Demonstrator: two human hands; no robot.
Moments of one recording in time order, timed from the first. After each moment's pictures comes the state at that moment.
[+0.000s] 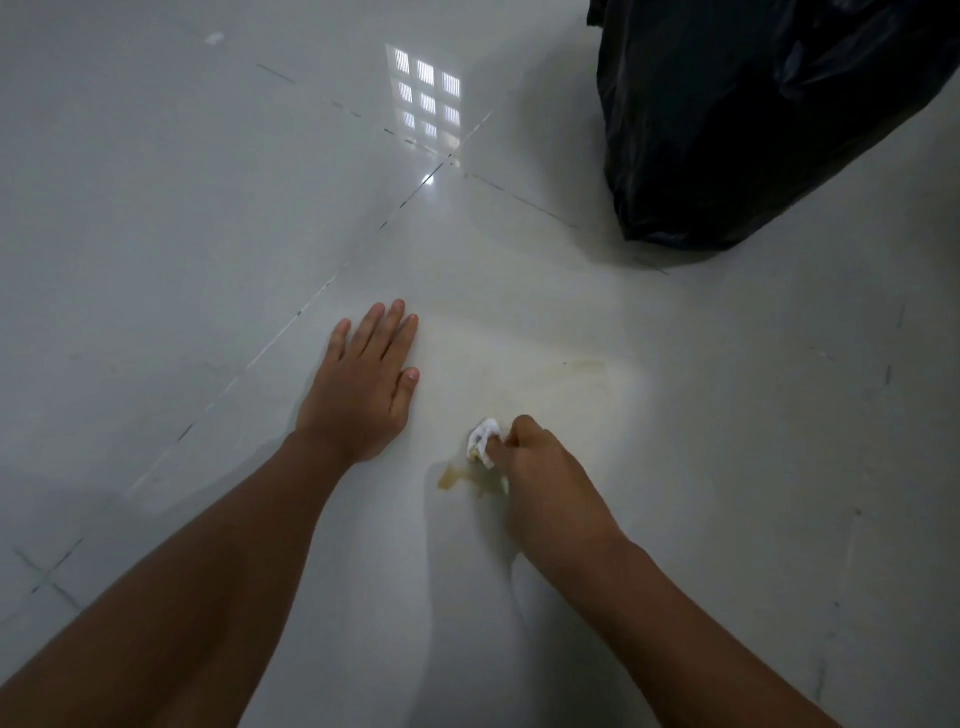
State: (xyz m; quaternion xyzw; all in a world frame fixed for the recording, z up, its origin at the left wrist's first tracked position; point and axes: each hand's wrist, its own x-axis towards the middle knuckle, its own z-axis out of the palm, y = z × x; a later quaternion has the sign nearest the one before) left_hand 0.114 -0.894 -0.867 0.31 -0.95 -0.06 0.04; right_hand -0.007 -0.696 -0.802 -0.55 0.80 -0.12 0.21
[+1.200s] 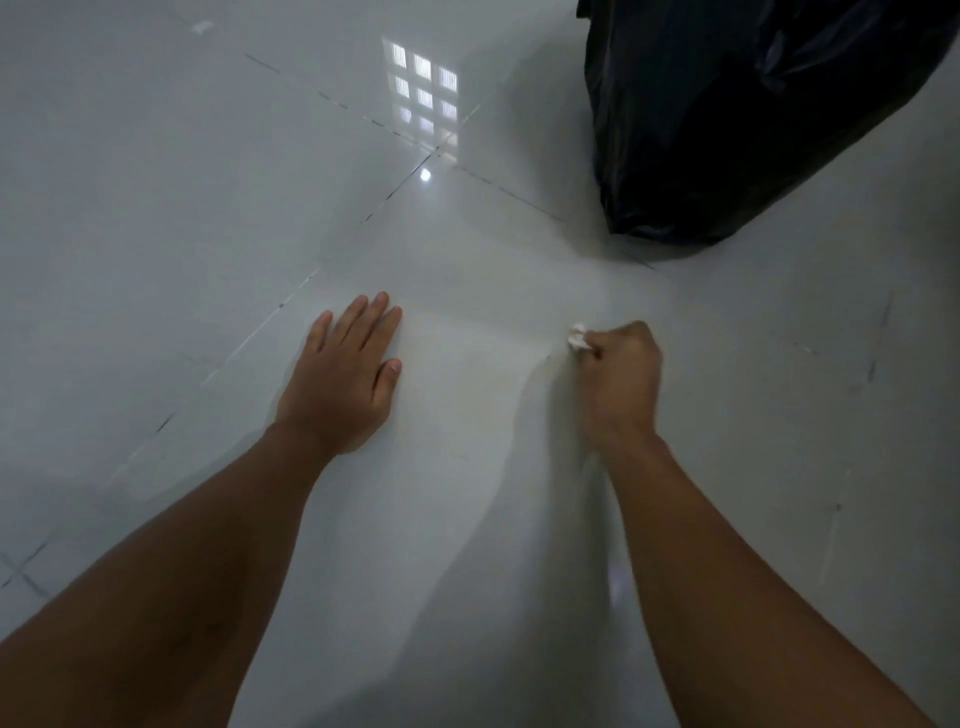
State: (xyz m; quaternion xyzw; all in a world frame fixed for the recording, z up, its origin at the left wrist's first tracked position) left_hand 0.120 -0.892 -0.868 0.32 -0.94 -0.07 0.06; right_hand -0.108 -0.729 -0.831 -0.25 0.92 -0.30 0.07
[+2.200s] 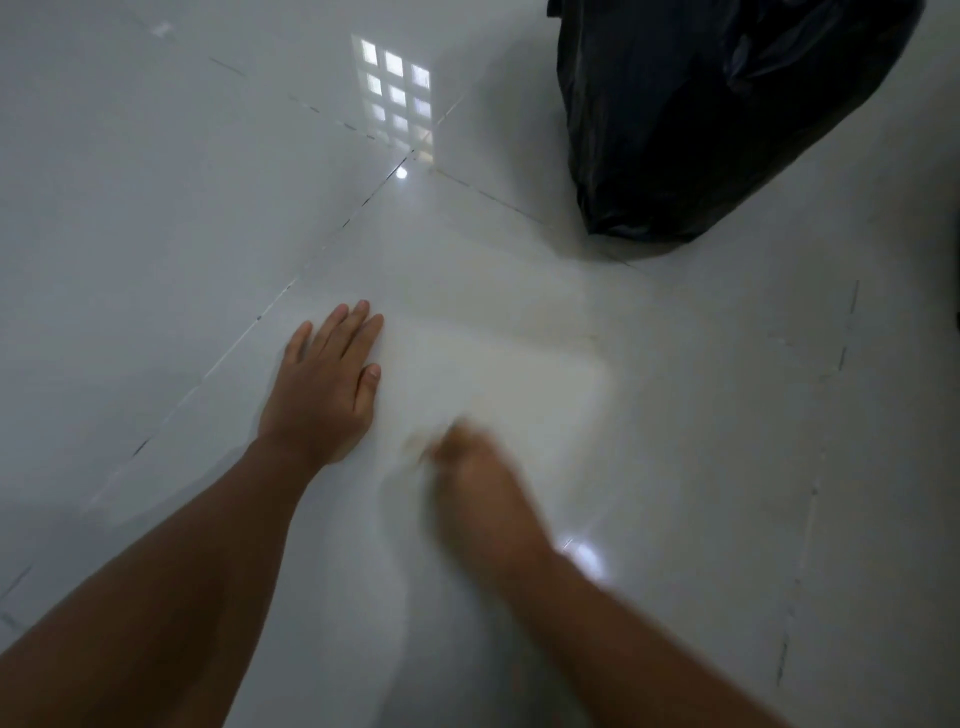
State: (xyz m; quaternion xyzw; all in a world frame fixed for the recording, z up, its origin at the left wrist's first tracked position) left_hand 0.122 -0.890 -0.870 0.33 -0.94 -0.08 0.09; right_hand 0.020 -0.700 -0.836 -0.53 0.80 -0.19 0.21
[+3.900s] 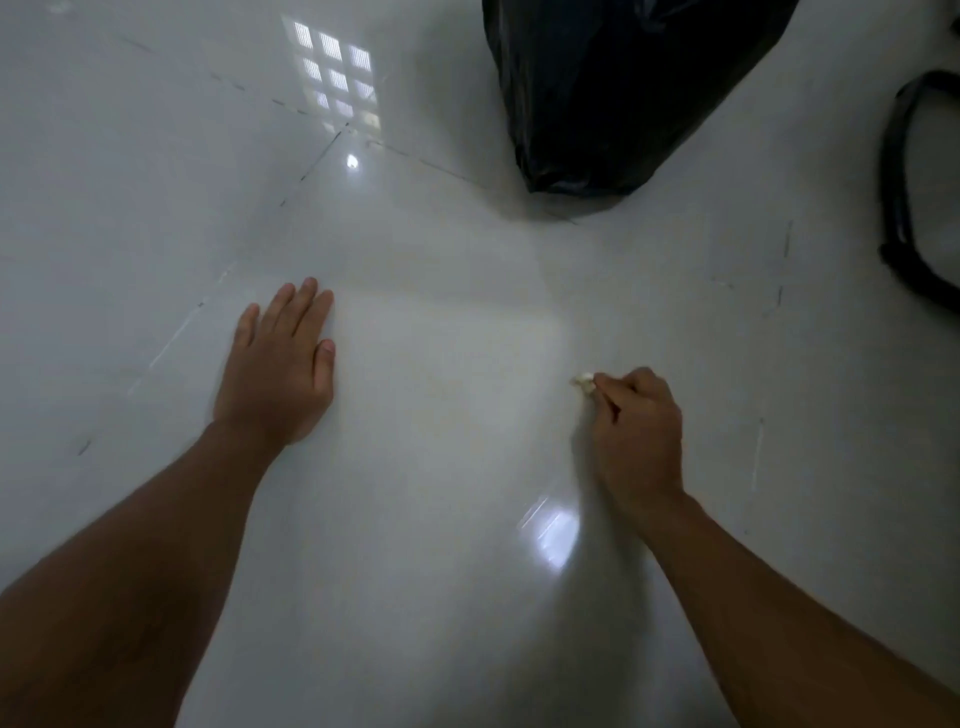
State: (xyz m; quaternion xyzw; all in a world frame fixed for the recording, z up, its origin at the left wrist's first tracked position) left_hand 0.111 -0.890 -0.867 0.33 -0.94 -0.08 0.08; right_hand -0.089 -0.609 -0.833 -0.29 0.91 -0.29 -0.02
